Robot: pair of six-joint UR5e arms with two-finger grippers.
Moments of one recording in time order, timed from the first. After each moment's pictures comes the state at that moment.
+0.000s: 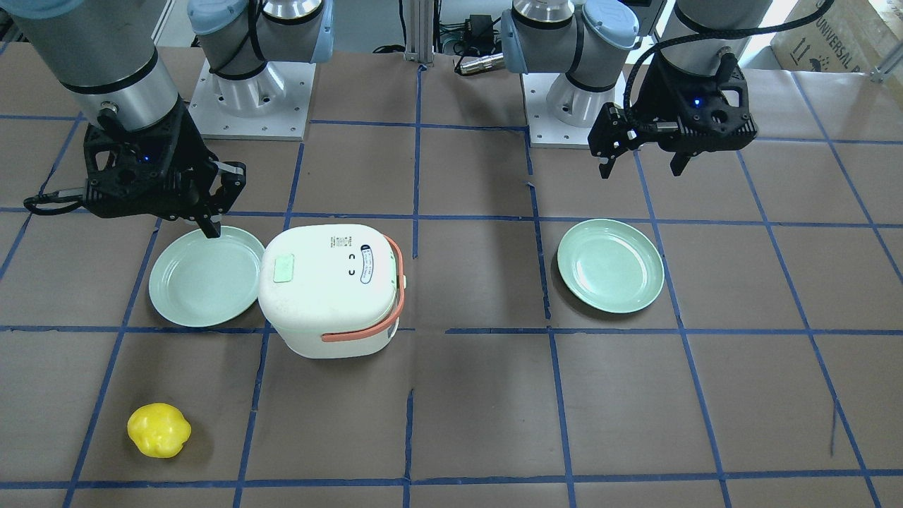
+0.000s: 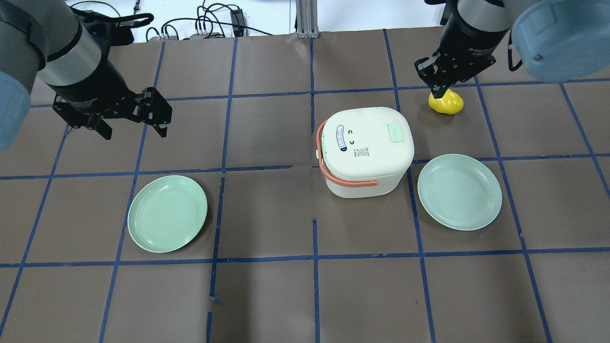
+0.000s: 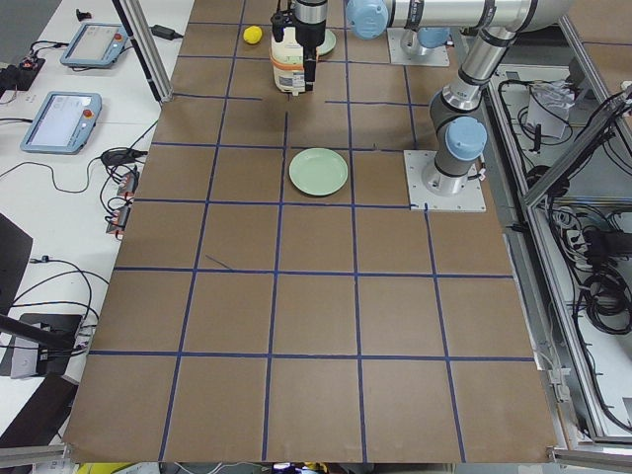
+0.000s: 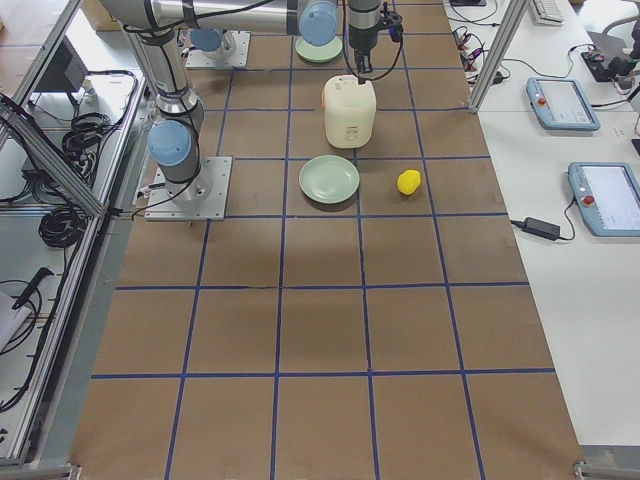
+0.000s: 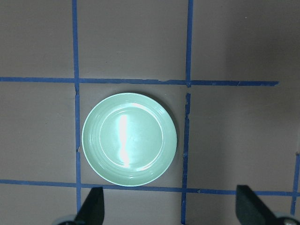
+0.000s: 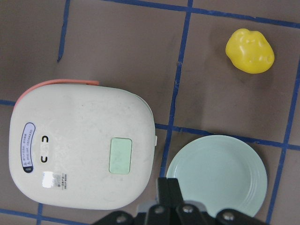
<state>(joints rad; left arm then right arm) -1.51 -1.48 -1.67 -1.53 1.62 0.03 1.57 -1.49 1.55 -1.70 -1.55 -0.22</state>
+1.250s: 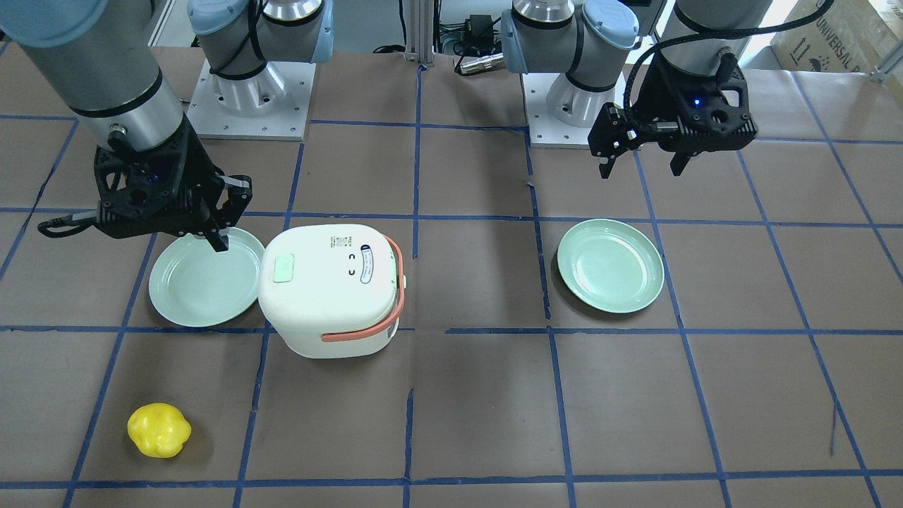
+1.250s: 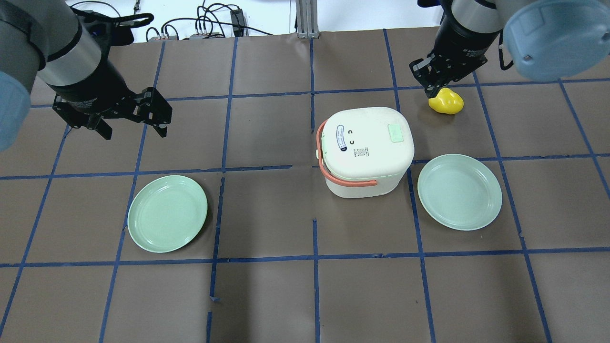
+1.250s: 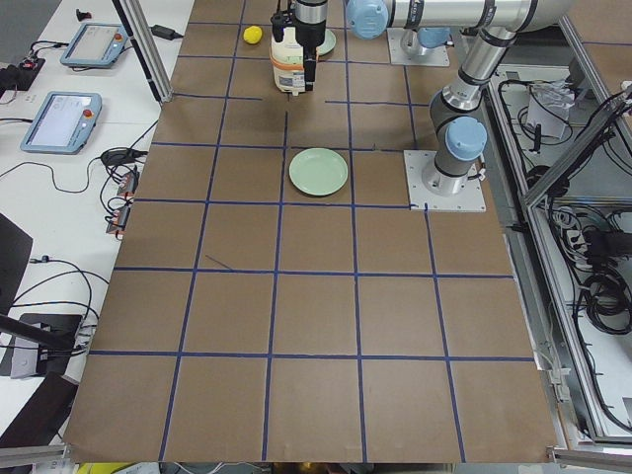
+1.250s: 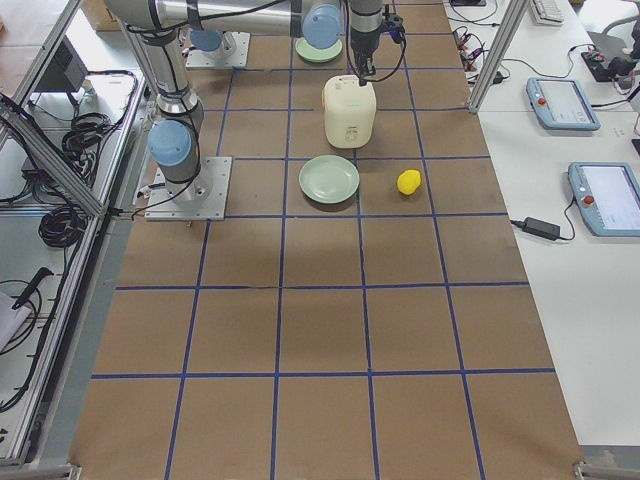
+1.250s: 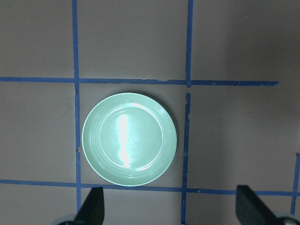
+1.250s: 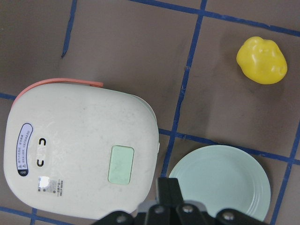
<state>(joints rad) -1.51 -1.48 -1.67 -1.53 1.62 0.03 1.57 -1.46 1.56 -1.74 -1.51 -0.23</state>
